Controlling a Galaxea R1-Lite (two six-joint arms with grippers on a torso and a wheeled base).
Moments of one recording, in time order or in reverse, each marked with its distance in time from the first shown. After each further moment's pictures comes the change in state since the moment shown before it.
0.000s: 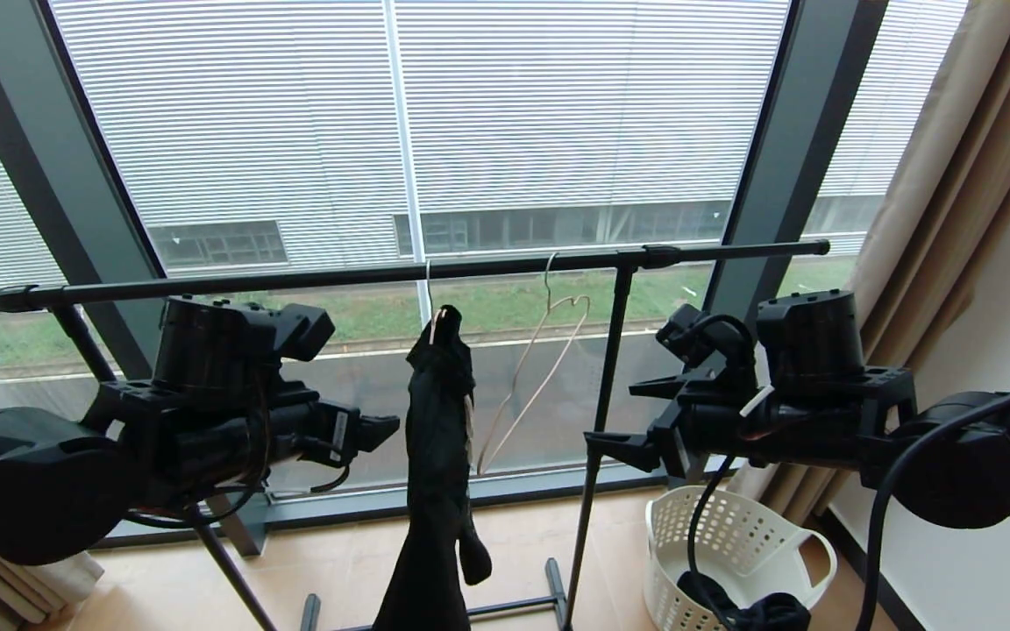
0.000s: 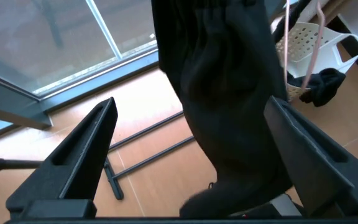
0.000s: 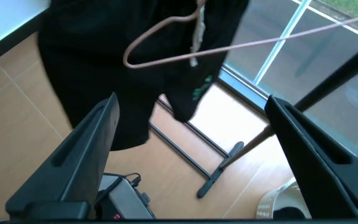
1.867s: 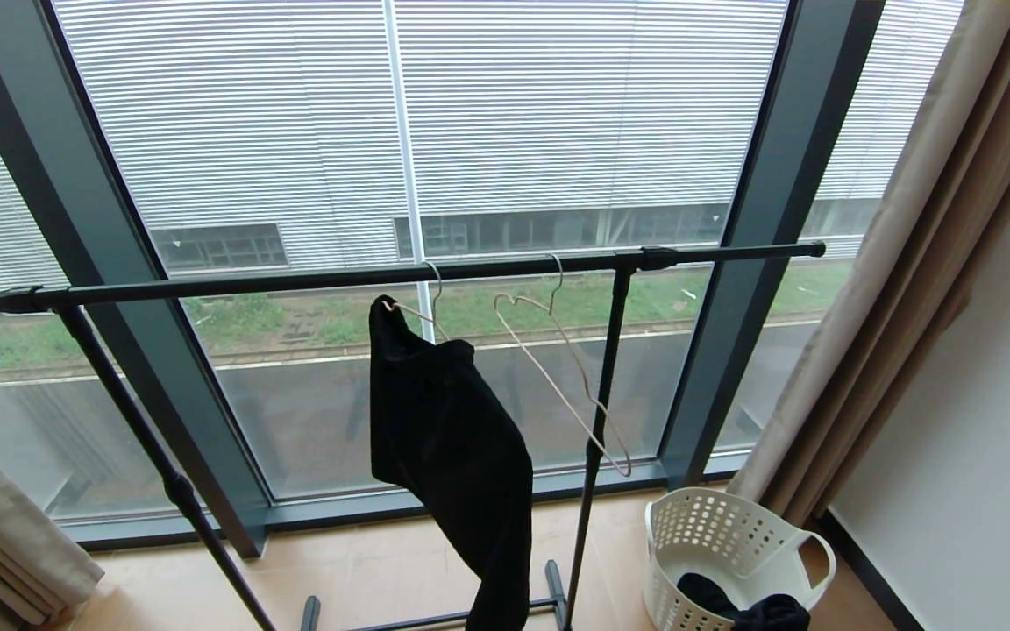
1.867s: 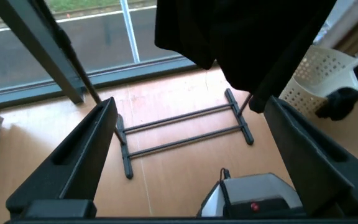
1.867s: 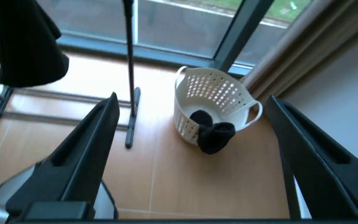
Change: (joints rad) left arm 0.217 -1.426 0.699 0.496 0.027 -0.016; right arm -0.253 -1.483 0.807 0.521 -0.480 0.043
